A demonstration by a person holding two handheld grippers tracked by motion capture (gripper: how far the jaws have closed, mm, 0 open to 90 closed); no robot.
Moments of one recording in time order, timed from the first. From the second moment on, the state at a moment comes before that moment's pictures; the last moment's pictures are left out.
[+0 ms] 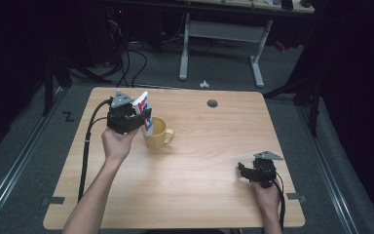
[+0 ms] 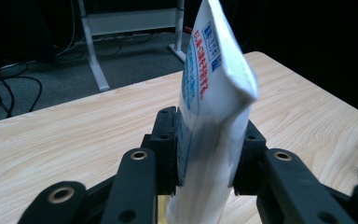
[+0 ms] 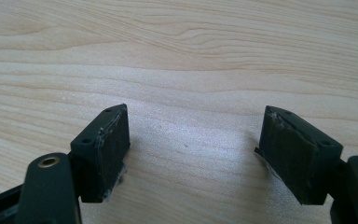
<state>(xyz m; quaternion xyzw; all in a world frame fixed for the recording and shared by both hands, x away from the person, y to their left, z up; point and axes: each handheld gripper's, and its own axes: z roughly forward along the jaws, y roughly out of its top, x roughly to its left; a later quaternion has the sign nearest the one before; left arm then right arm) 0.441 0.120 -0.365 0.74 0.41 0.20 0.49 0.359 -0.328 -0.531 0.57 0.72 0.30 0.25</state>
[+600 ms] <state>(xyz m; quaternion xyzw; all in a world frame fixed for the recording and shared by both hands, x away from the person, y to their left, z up) 0.453 0.108 -0.368 0.75 0.41 0.22 0.48 0.359 -0.328 -0.531 0.57 0.72 0.30 0.25</state>
